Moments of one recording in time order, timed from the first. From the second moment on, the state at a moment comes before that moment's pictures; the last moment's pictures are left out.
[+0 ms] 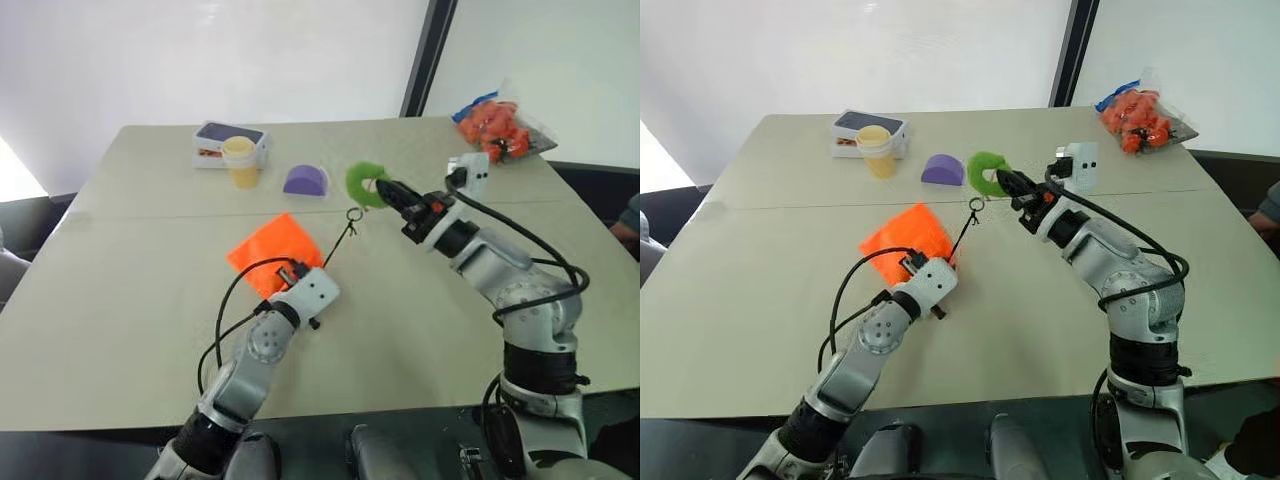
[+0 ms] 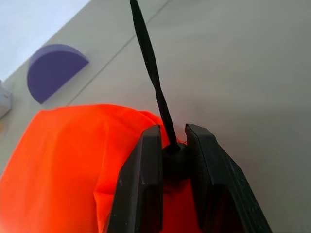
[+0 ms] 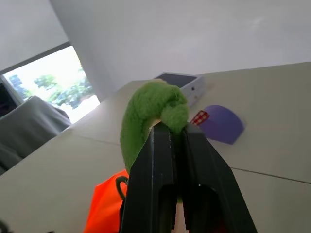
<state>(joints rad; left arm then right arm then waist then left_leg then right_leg) -0.19 0.22 -0.41 -0.25 0.35 0.41 -0.29 -0.55 -0.34 -0.21 -0.23 0.75 0.77 0.24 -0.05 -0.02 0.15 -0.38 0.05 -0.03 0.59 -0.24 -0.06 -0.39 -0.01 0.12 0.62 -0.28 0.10</state>
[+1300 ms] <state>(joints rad) -0.11 0.45 0.11 -0.33 -0.21 0.51 -0.62 -0.26 -0.54 0.00 -0.19 0.38 0.49 0.49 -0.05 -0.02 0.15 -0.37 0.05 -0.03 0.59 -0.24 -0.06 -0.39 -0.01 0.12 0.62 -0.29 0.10</state>
